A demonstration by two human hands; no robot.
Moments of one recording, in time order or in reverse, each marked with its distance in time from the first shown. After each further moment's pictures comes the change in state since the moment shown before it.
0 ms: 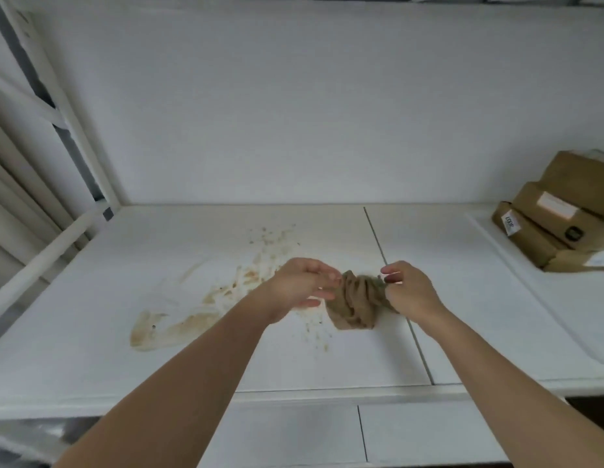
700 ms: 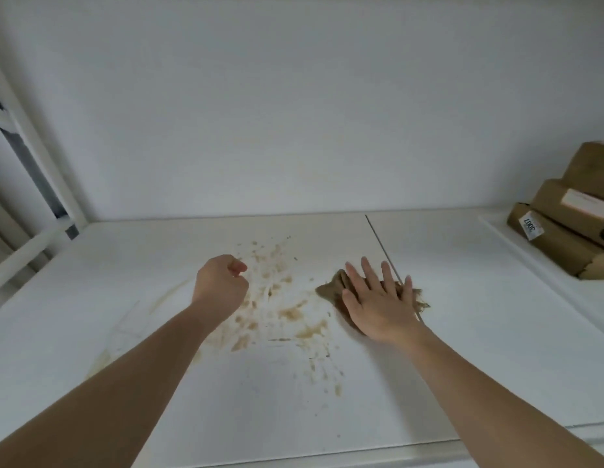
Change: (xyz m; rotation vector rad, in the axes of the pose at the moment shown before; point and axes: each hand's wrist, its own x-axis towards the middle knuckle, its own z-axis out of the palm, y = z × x) left_hand 0.060 -0.047 -0.091 0.398 0.693 0.091; right_hand 0.054 0.011 0.076 -0.706 -0.187 -0.185
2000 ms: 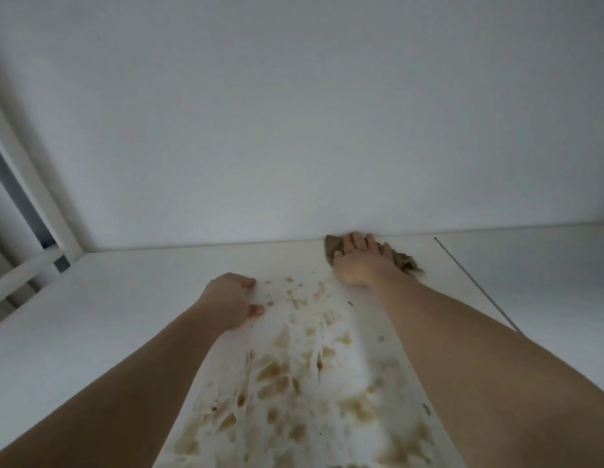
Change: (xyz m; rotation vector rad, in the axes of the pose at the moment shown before) left_hand 0.146 -0.043 0.009 0.592 -0.253 0.101; right_hand 0.237 -0.094 -0.004 -0.016 0.010 0.028
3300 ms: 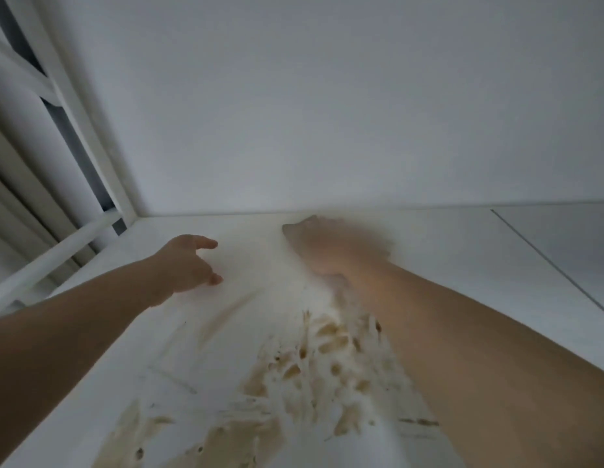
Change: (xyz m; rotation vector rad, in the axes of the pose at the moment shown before) left_hand -0.031 -0.100 -0.045 -0.377 0.105 -0.202; right_hand -0.036 -0.111 0.025 -0.002 -0.060 -0.243
